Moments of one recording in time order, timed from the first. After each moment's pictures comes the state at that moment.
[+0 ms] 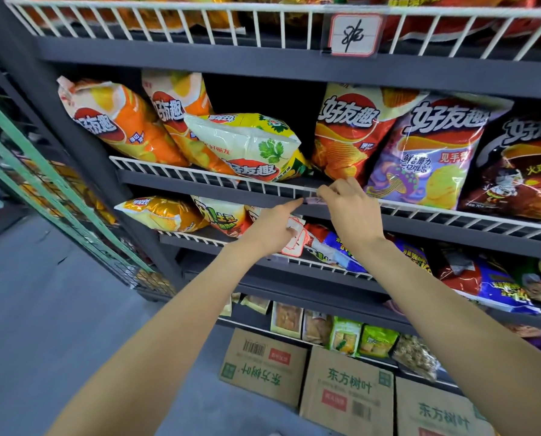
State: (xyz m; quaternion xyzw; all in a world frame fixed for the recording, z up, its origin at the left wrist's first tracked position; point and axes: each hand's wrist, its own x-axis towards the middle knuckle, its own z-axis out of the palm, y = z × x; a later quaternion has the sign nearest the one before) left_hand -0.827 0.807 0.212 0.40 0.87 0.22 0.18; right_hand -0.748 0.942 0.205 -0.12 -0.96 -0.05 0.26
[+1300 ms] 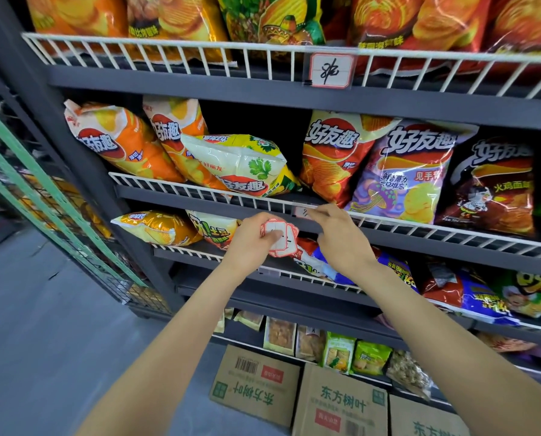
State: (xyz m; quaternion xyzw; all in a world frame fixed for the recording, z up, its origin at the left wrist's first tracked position) left_hand -0.806 0.788 0.223 0.29 0.84 0.44 0.14; right_hand -0.718 0.929 0.226 -0.17 -0.97 0.17 0.09
